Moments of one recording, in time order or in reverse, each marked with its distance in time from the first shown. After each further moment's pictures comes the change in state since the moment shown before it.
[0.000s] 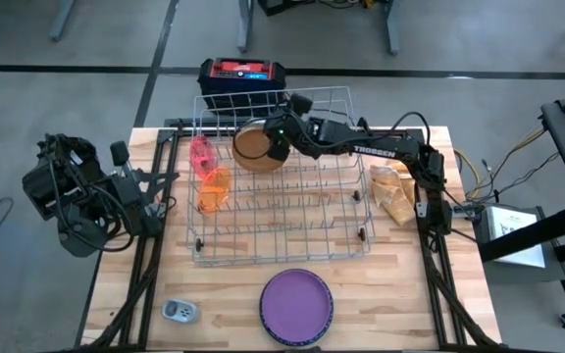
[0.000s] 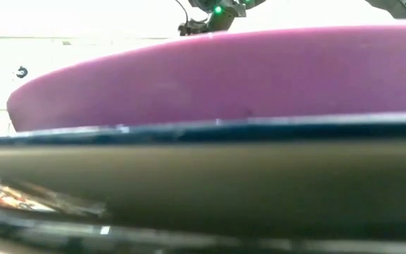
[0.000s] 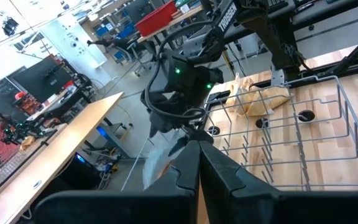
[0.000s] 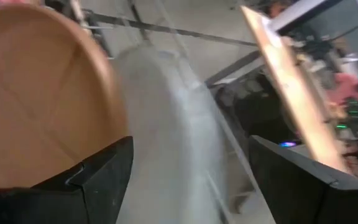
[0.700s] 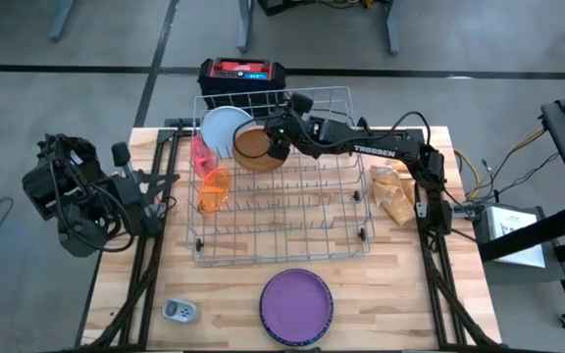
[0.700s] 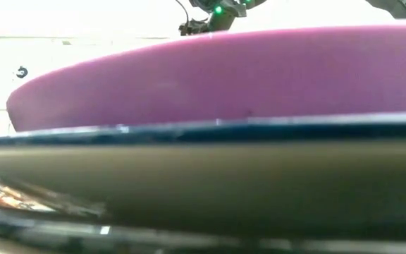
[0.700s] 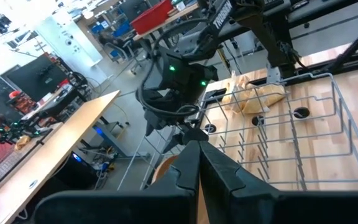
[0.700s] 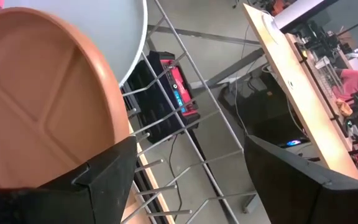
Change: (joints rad) left arm 0.000 0.000 0.000 -0.001 0.021 -0.001; right arm 0.000 0.000 0.000 0.001 0.002 0.009
